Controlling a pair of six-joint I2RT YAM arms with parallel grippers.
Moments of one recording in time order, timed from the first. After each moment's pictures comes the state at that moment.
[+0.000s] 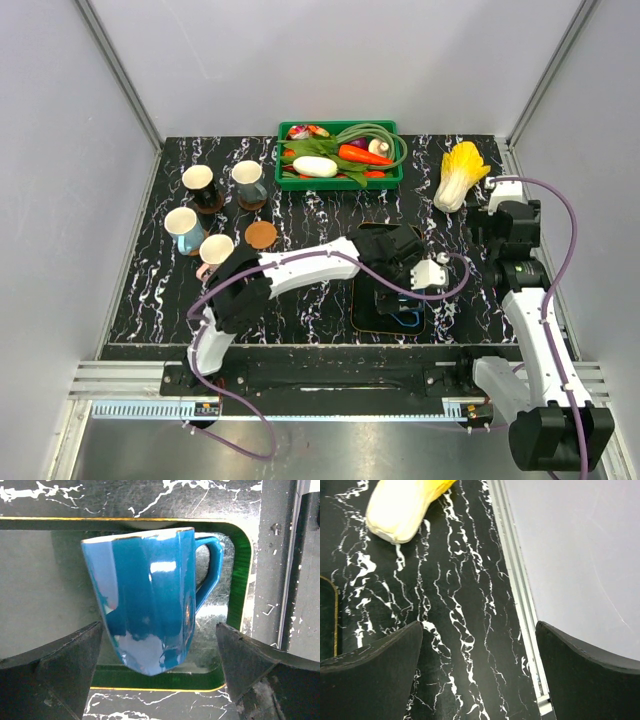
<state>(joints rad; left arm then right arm) -1.11 2.05 1.71 -0.69 0.27 0.45 0.00 0.88 0.78 -0.34 0.34 -0.23</state>
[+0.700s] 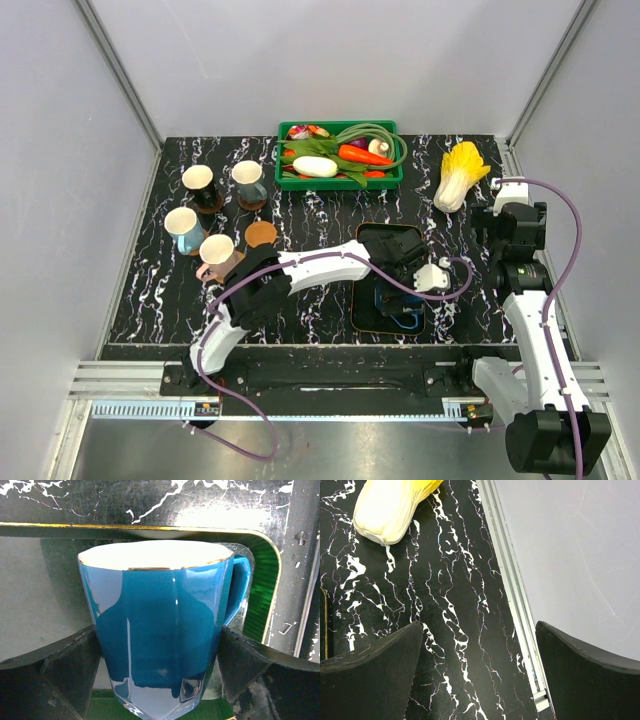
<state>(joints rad) -1.12 2.18 1.77 -0.68 0.27 0.44 -0.04 0.86 0.78 -0.33 0.35 -0.23</state>
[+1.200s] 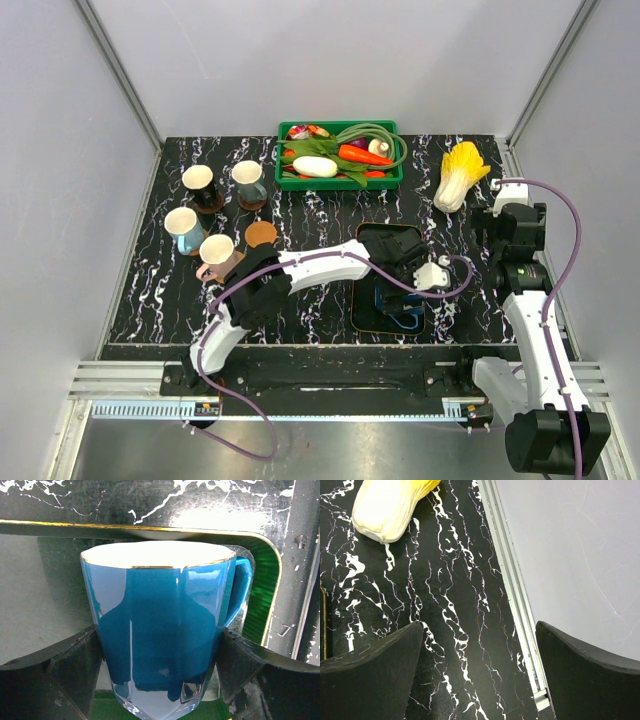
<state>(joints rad) -1.11 2.19 1.77 -0.67 0.28 0.42 -0.05 0.86 0.77 -0.33 0.35 -0.23</state>
